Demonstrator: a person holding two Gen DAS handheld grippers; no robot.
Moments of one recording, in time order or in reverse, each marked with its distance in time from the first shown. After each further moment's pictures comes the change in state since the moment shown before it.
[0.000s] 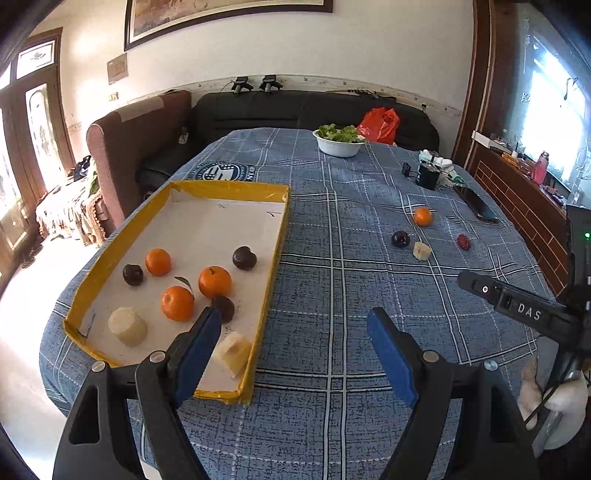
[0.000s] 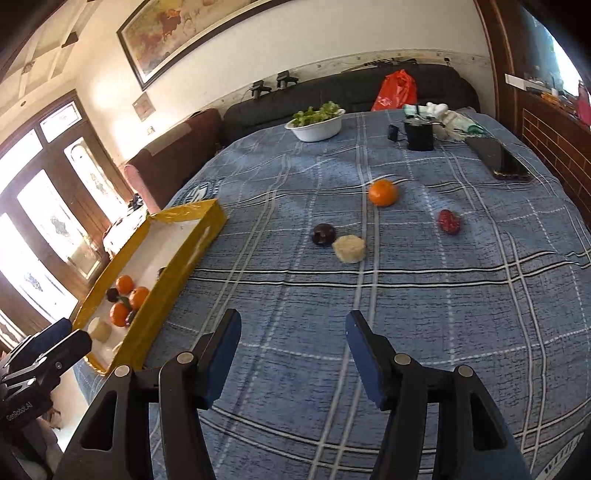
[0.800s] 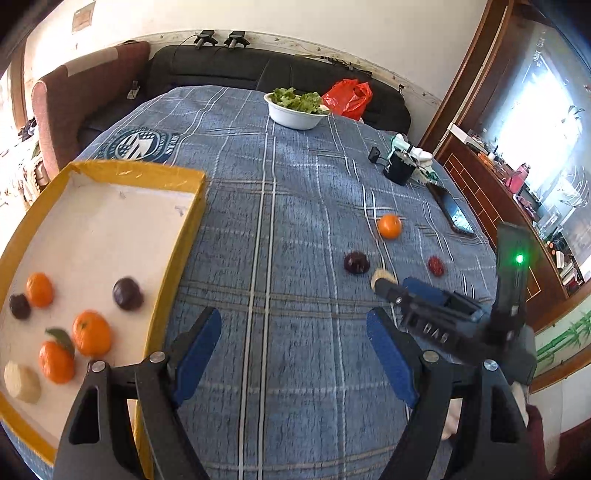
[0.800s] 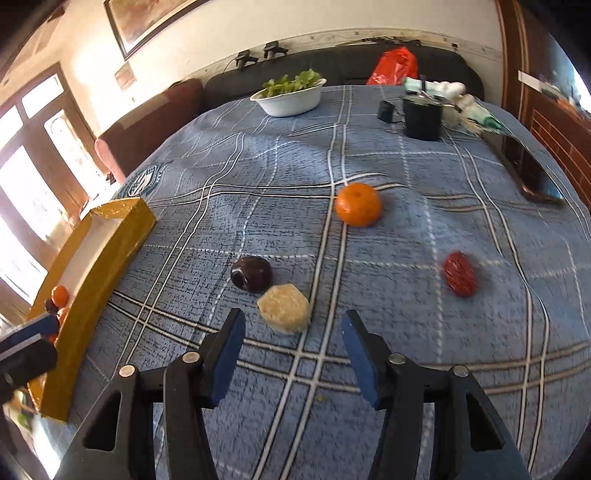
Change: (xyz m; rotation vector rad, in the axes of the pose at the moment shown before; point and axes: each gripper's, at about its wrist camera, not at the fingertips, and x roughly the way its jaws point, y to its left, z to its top) left arm 0.109 -0.040 0.067 -0.078 0.162 -0.214; right arm 0.099 -0.037 0.056 -0.076 0.118 -0.062
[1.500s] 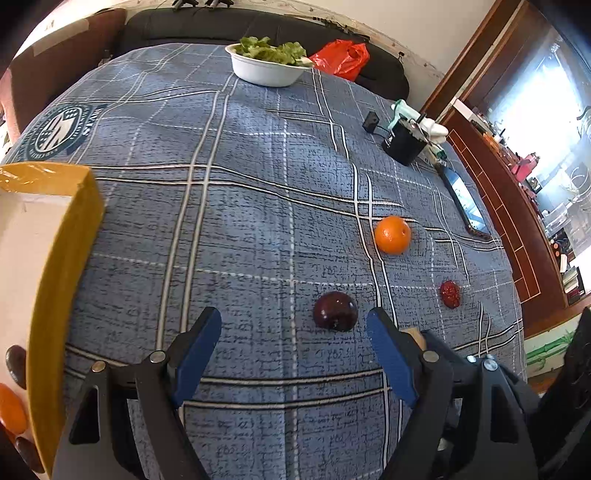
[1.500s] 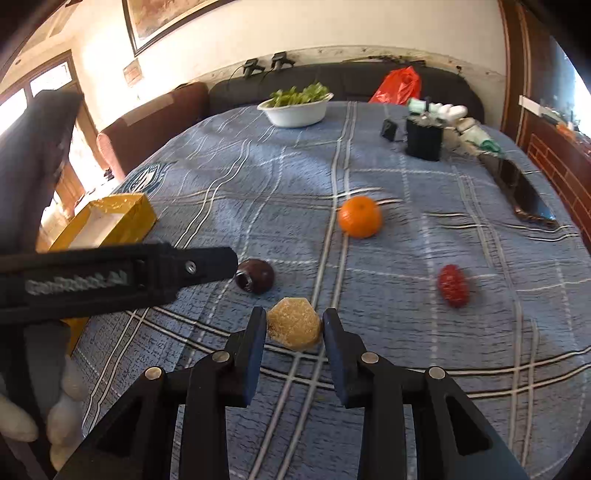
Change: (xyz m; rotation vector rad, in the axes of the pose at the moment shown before) left arm 0.113 -0.034 0.042 -0.011 0.153 -0.050; right arm -0.012 0.007 -0.008 -0.047 -0.060 -0.056
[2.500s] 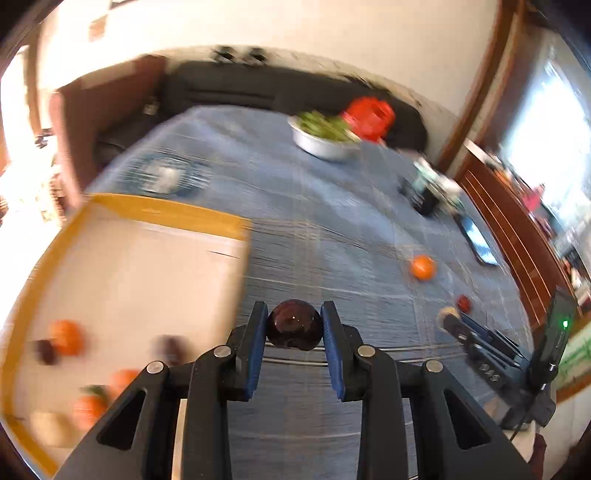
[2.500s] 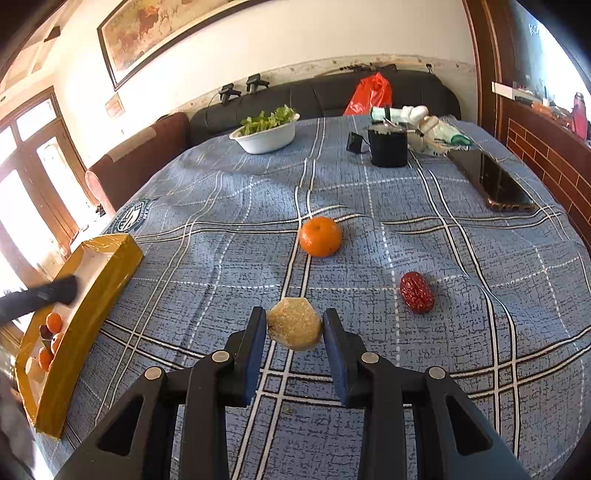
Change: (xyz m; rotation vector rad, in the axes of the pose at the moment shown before) left arm -0.130 0.078 -0.030 -0.021 -0.244 0.145; right arm -0.010 -0.022 0.002 0.103 -0.083 0.000
